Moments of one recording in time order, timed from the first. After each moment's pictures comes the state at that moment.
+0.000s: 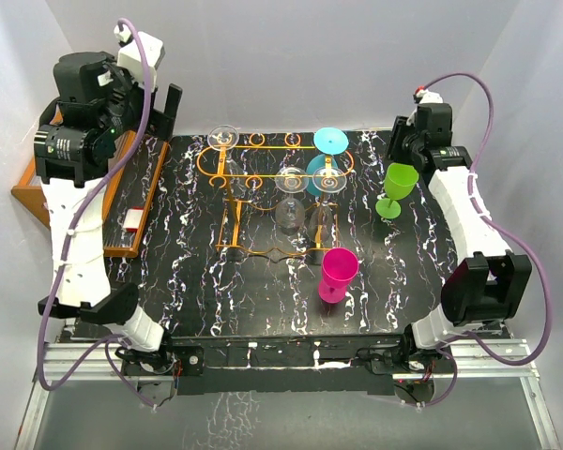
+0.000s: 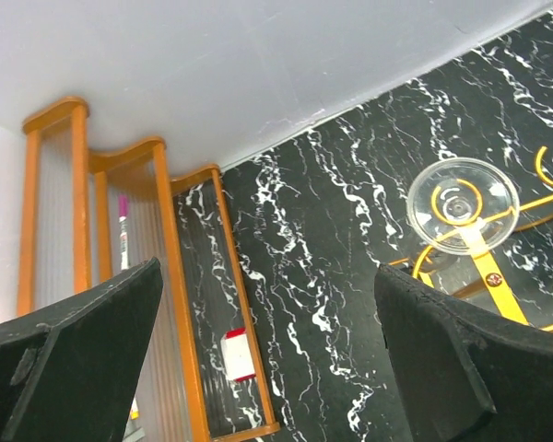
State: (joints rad) left arm -0.16 1.60 2.41 -1.16 0.08 0.35; right arm 0.03 1.54 1.52 -0.51 -0.03 0.22
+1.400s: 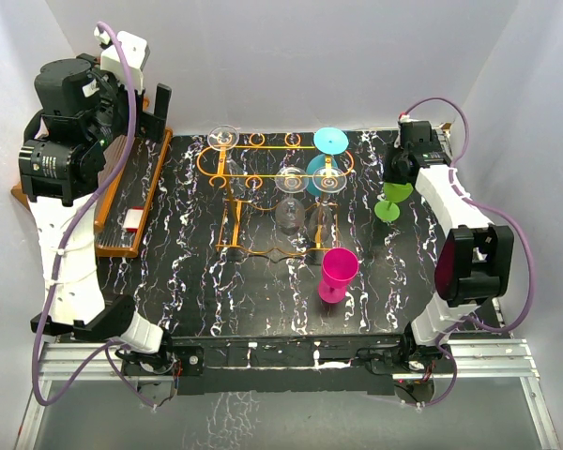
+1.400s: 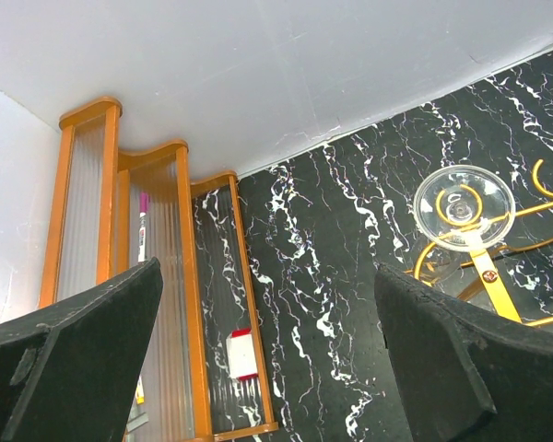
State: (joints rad) left arm -0.16 1.51 2.37 -1.12 0.00 0.31; right arm 0.03 1.68 1.41 -0.53 0.01 0.19
